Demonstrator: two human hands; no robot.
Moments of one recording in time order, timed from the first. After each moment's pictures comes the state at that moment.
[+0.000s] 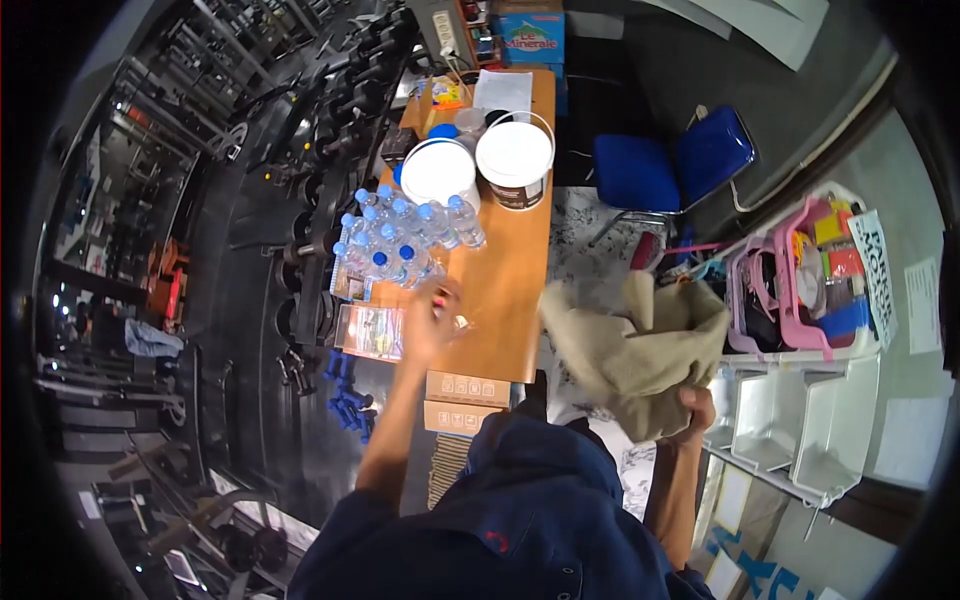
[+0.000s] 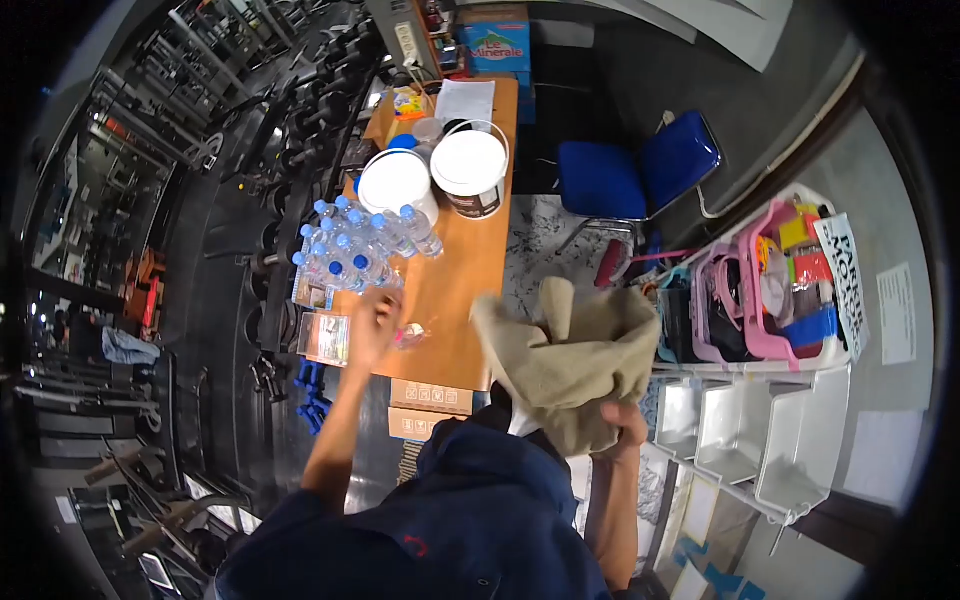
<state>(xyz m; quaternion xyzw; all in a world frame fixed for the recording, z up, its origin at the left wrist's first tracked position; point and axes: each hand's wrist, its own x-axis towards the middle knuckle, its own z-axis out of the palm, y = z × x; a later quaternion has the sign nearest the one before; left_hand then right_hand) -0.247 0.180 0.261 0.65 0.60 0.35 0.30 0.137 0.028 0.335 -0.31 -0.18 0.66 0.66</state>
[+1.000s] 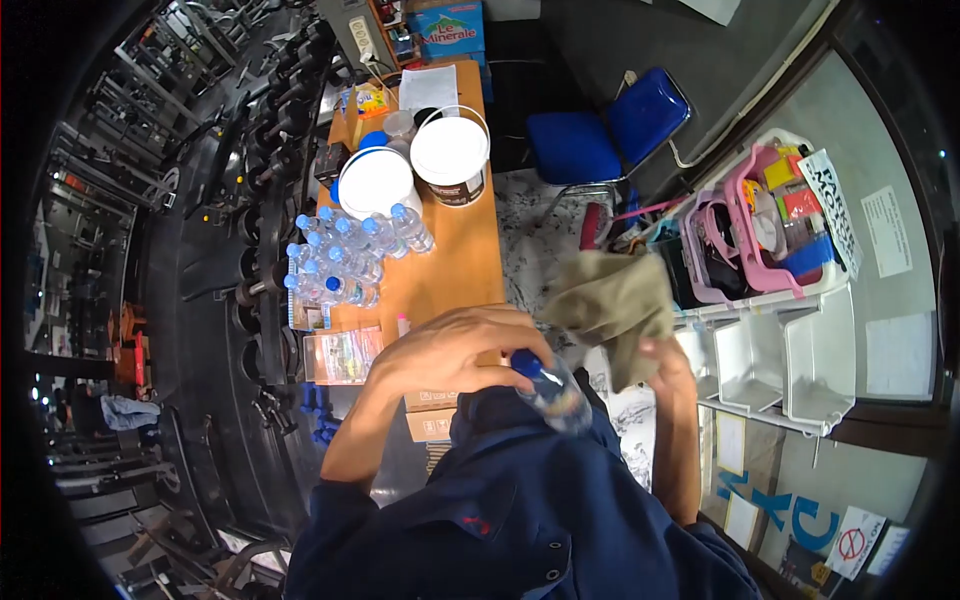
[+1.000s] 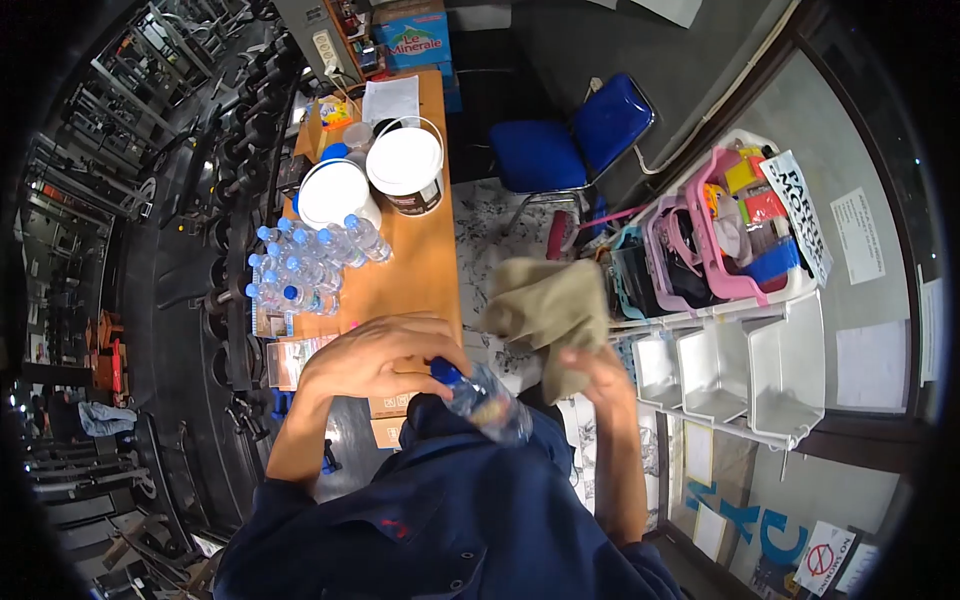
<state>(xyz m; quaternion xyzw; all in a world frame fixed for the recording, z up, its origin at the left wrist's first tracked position) -0.164 0.195 0.430 0.86 0.14 0.12 0.48 0.162 0.039 0.292 -0.45 -0.25 0.64 0.58</state>
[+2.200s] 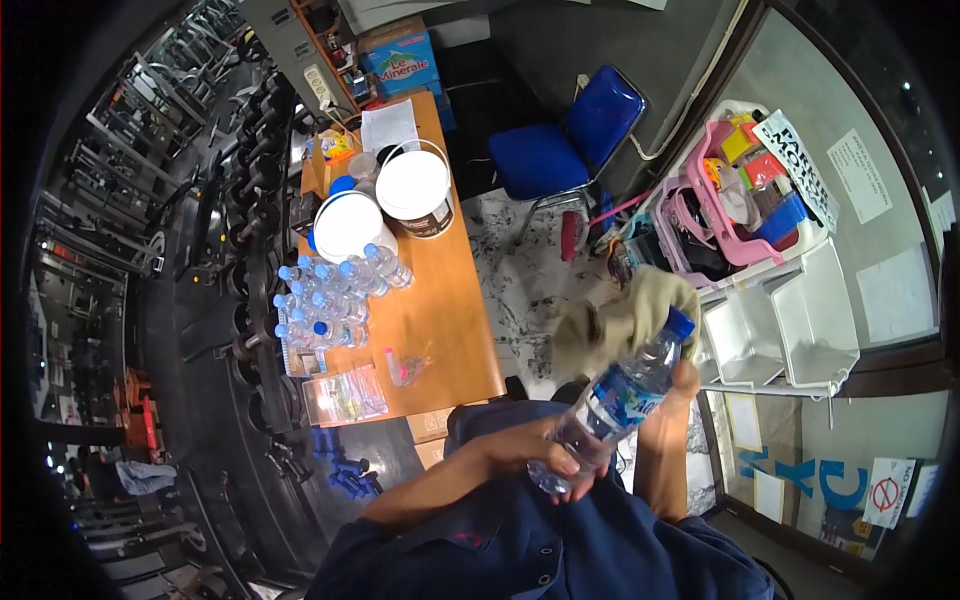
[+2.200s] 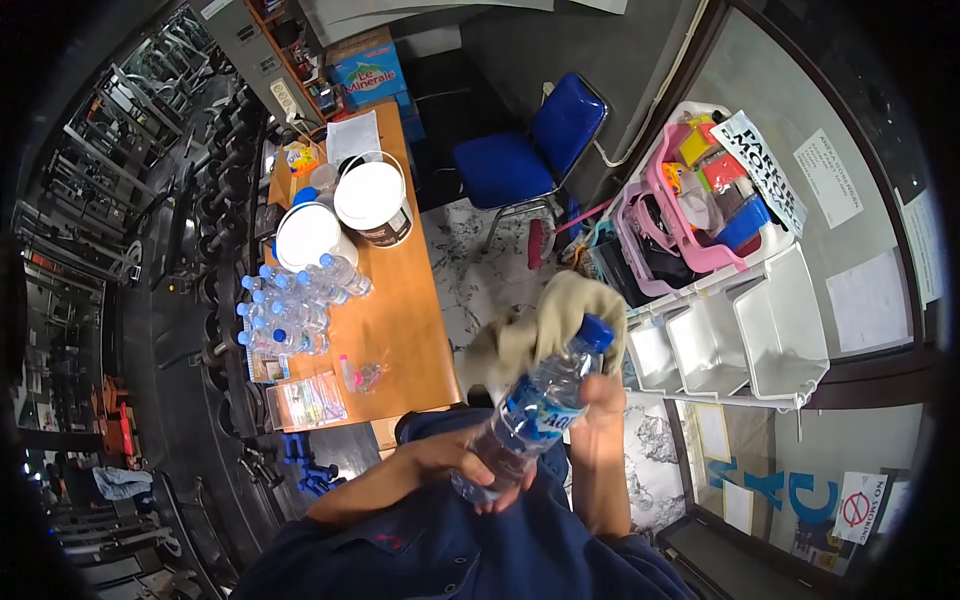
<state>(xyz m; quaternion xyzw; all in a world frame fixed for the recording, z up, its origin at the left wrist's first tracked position) -0.096 0.084 0.367 0.26 0.01 -0.10 0.96 0.109 0.016 0.384 -0.23 -0.06 0.56 0.79</state>
